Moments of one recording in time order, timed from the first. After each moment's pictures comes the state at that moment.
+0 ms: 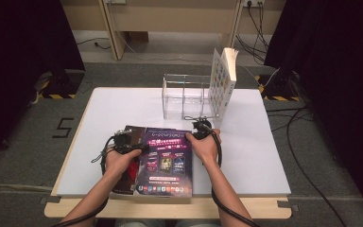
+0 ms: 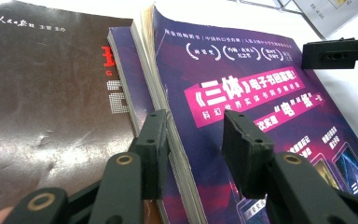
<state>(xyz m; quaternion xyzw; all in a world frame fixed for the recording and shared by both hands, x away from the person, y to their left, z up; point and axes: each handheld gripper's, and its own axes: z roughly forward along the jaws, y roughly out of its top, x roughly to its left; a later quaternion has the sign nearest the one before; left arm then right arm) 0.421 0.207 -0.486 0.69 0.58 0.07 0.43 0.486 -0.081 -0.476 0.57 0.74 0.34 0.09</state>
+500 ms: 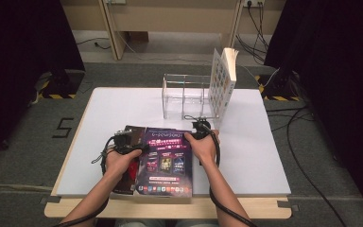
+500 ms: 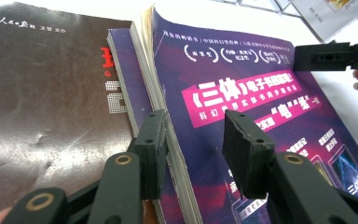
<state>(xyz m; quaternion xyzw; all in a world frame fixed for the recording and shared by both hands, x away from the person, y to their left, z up) 0.419 0.205 -0.484 0.68 0.59 0.08 0.43 0.487 -0.077 -0.480 0.59 0.72 0.36 0.07</state>
